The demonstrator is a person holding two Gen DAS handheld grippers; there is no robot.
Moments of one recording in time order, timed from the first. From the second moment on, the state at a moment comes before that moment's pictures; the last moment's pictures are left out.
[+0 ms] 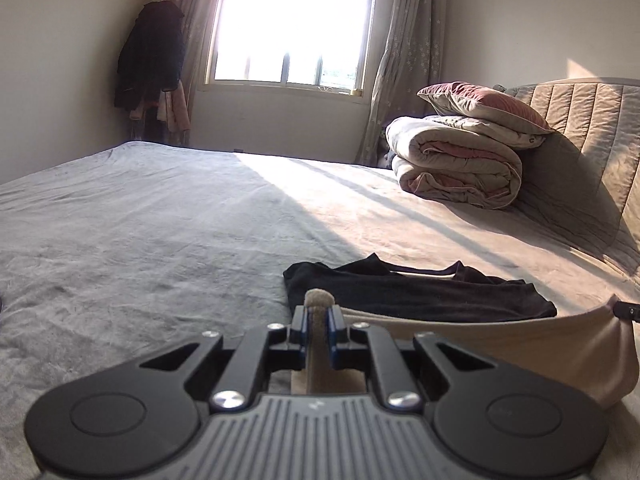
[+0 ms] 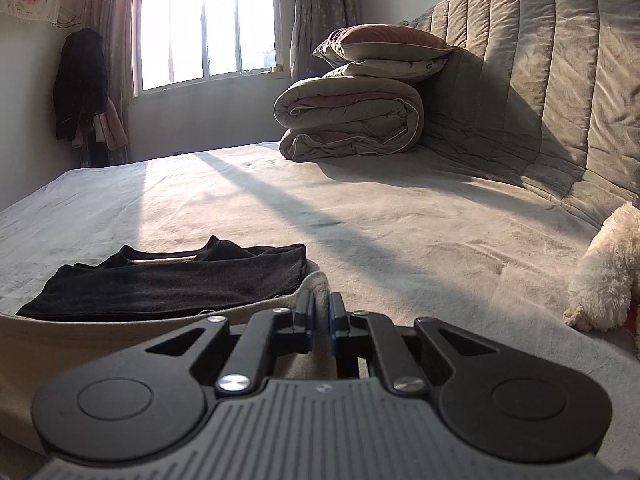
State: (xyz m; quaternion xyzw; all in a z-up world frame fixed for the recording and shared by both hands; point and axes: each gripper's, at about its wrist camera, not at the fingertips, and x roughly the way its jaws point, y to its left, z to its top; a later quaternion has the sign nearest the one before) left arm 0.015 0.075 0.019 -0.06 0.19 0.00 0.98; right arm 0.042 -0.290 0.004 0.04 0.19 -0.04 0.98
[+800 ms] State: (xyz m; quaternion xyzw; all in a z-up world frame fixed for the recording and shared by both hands) left arm 0.080 0.068 -0.039 -0.04 0.29 0.04 0.96; right arm 0.097 -0.292 -0.052 0.03 0.27 -0.06 0.96
